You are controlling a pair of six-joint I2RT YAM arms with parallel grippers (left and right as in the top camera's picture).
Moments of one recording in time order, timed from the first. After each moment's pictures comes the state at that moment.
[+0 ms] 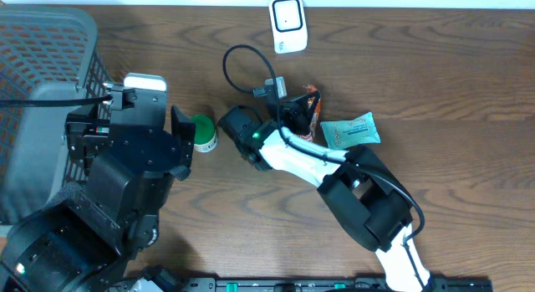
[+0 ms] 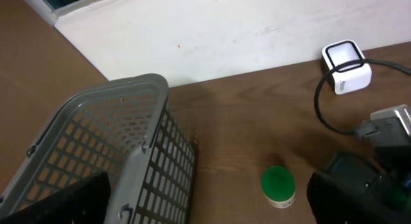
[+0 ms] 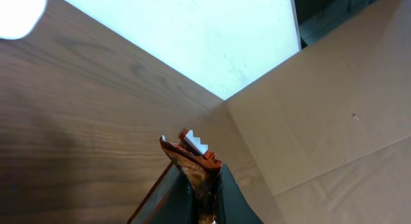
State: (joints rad) left arm -0.71 1.06 1.68 -1.26 -0.80 -0.15; right arm 0.84 2.19 1.47 -0.60 1.54 0.44
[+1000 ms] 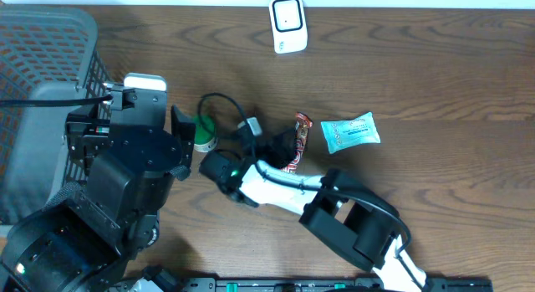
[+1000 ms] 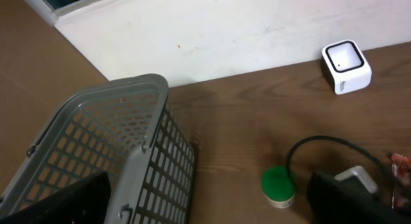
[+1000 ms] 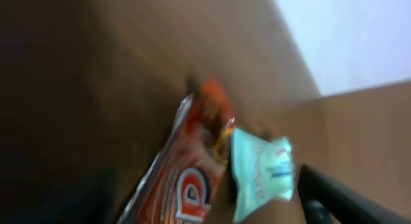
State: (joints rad) left arm -0.71 1.06 1.68 -1.26 -0.80 -0.15; right arm 1.01 2.18 1.39 -0.73 1.09 0.47
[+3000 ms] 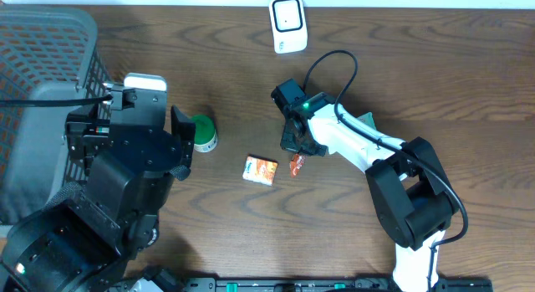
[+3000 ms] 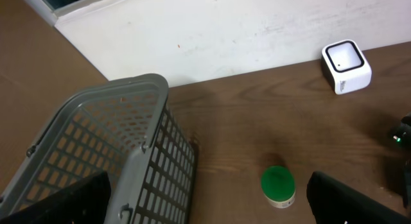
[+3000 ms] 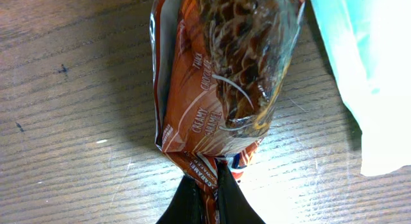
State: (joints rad) left arm -0.71 1.06 1.68 -1.26 -0.80 -0.15; right arm 0.58 2.04 1.40 -0.81 0.07 0.85
